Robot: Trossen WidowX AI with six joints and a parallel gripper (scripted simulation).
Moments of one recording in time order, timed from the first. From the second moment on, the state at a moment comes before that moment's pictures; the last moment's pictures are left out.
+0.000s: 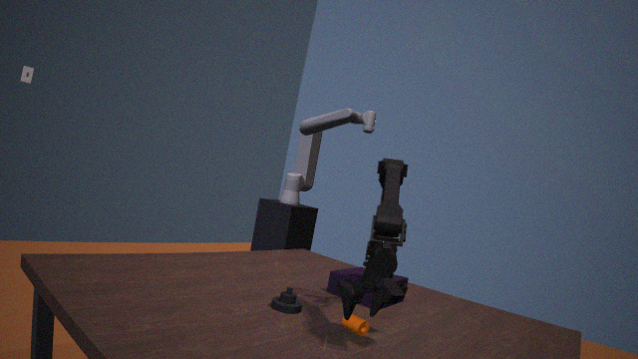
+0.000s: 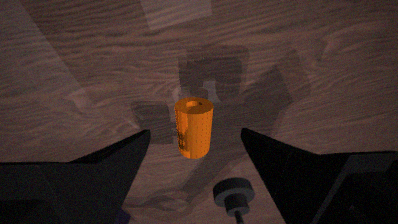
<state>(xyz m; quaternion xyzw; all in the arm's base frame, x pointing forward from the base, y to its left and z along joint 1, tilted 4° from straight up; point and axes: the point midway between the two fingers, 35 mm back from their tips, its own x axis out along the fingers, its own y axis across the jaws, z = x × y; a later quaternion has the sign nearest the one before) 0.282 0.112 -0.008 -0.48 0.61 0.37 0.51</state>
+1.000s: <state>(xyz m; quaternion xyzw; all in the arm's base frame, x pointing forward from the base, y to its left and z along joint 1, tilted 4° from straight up) 0.280 0.110 -0.038 -0.48 0.61 0.37 0.50</state>
